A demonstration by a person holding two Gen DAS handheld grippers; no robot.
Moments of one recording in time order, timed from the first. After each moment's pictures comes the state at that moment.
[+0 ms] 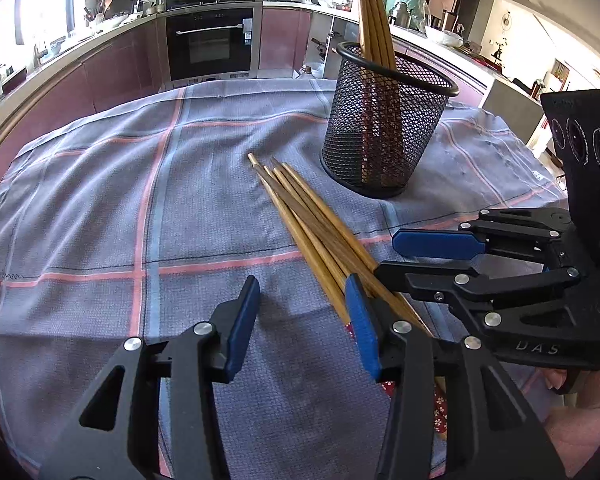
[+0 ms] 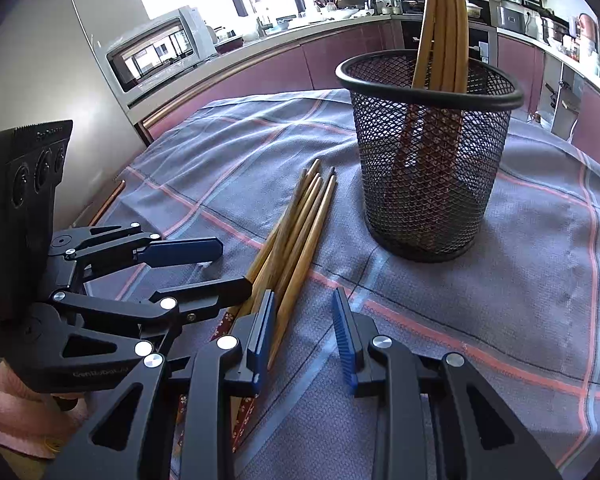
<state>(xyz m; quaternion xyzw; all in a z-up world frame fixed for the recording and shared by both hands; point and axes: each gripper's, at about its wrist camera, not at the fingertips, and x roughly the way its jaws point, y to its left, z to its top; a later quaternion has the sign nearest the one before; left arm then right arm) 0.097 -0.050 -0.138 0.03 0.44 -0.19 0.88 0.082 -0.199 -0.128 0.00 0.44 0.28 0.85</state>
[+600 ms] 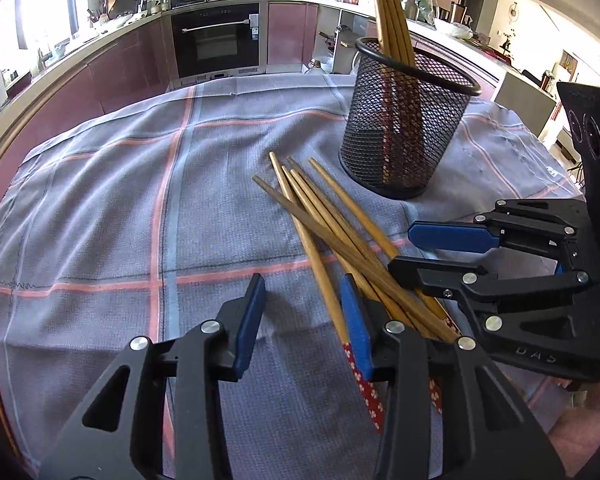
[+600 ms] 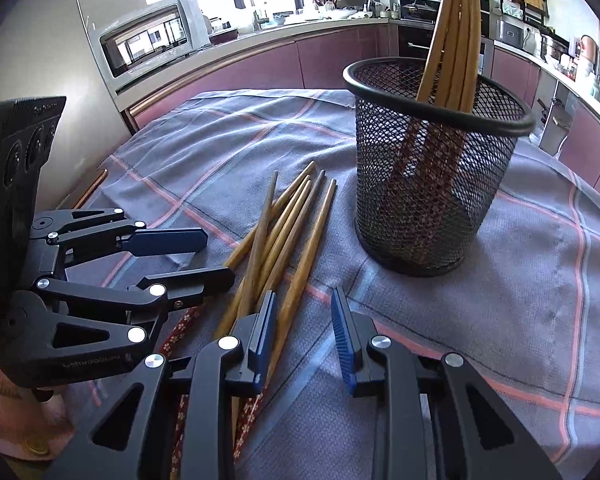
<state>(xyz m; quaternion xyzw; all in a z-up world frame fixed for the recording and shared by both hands) 0.108 -0.045 -0.141 0.05 0.45 -0.17 0.87 0.090 -0.183 -0.130 -0.04 0.44 0.25 0.86</state>
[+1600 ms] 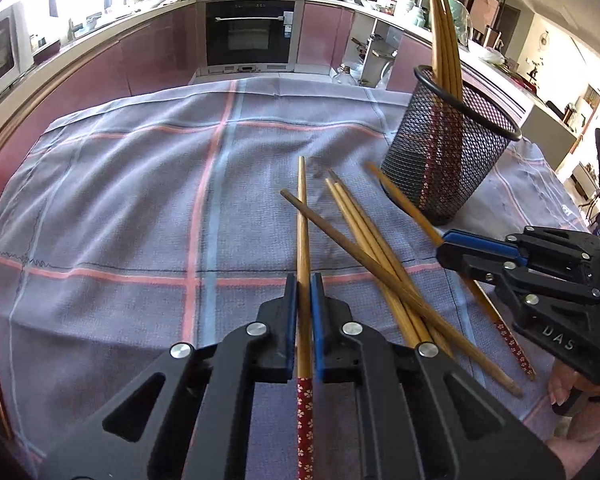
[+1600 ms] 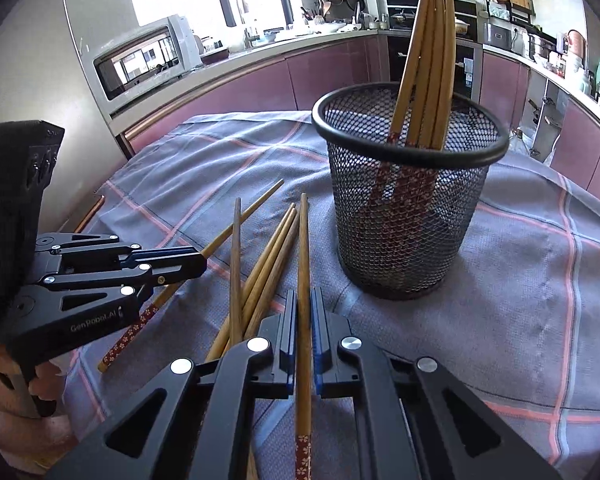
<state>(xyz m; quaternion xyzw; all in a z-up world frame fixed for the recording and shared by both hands) 0.116 -0.020 -0.137 -0.01 0.46 -0.13 0.88 0.093 -0.198 -0.119 -0.01 0.42 0.25 0.87</state>
